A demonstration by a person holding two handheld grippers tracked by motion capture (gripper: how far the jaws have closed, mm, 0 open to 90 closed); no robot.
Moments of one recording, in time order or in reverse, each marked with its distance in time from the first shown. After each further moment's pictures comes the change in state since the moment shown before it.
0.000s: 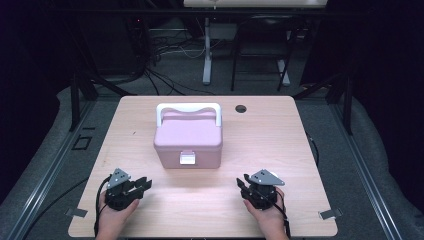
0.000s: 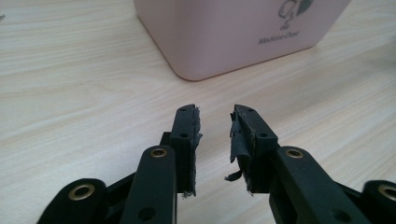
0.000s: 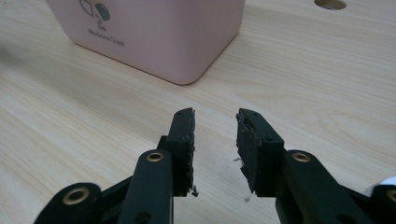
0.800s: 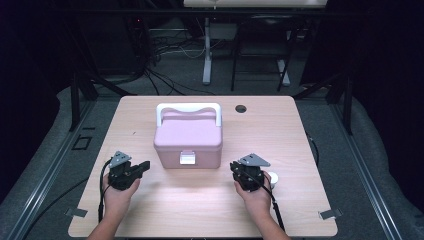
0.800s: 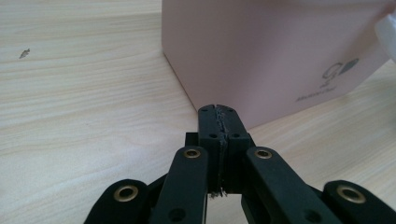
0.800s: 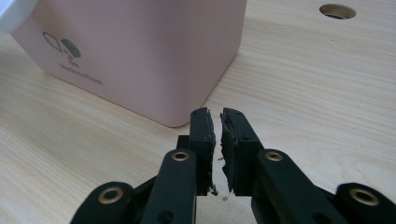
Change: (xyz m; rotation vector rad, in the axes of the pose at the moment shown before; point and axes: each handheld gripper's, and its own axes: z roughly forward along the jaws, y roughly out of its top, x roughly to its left) left arm 0.023 0.033 0.028 -0.040 0.023 -0.056; right arm 0.000 0.029 0.048 0.007 -0.018 0.039
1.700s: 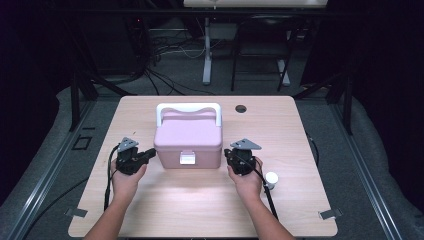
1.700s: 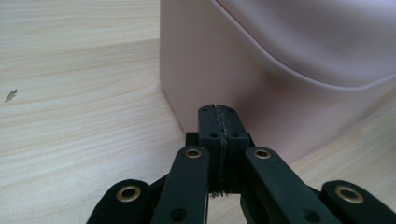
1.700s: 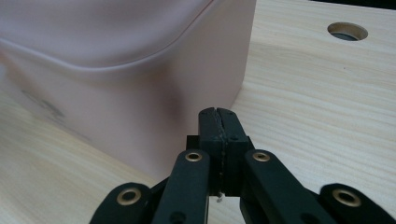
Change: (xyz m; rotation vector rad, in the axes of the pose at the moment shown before) left arm 0.002 0.033 0.030 -0.014 -0.006 0.008; right arm -0.001 0.035 0.033 0.002 0.002 0.030
